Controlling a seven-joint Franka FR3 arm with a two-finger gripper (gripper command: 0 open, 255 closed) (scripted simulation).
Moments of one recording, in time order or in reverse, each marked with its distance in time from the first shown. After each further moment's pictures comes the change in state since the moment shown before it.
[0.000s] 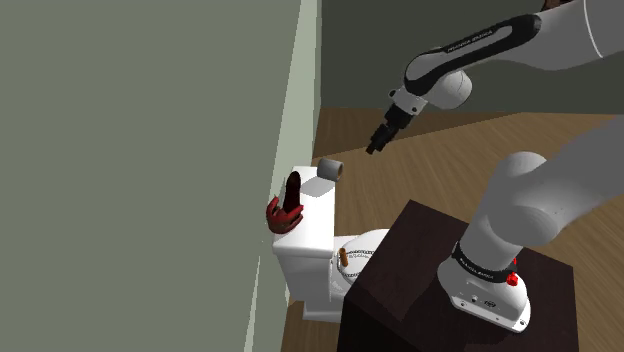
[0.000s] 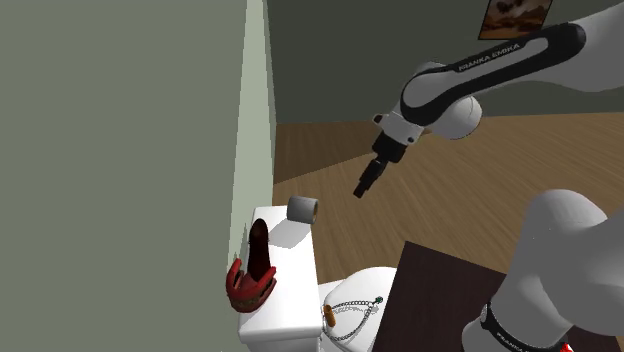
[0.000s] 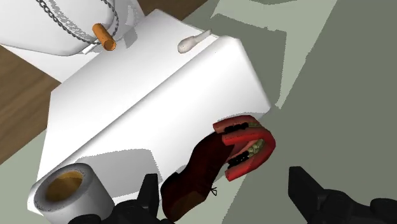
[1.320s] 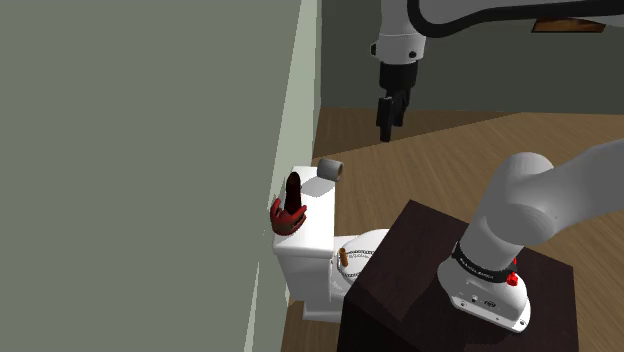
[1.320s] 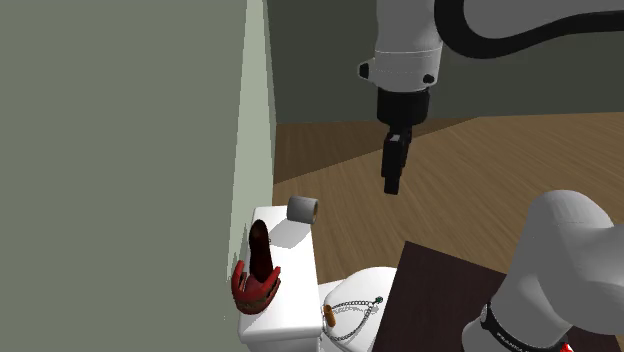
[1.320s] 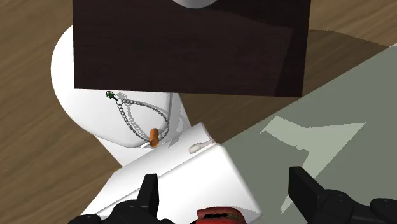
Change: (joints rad) arm -0.052 -0.216 0.643 0.309 -0.220 -0.821 0.585
